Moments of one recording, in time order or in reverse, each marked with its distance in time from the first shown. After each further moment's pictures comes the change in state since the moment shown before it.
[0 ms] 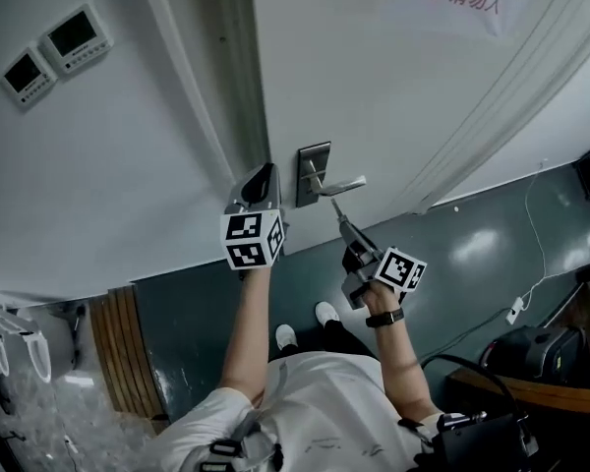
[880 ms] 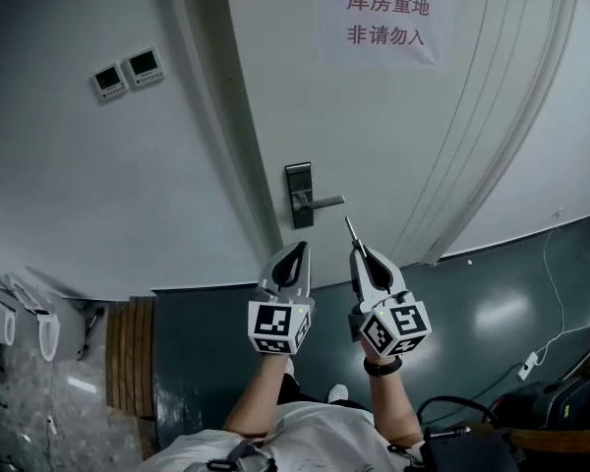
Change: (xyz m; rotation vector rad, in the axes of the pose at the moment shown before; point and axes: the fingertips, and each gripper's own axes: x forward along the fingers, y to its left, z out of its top) left arm -0.173 -0.225 0.026 0.136 -0.181 0.008; right arm -0.189 0.160 0.060 -0.785 -0.228 0.047
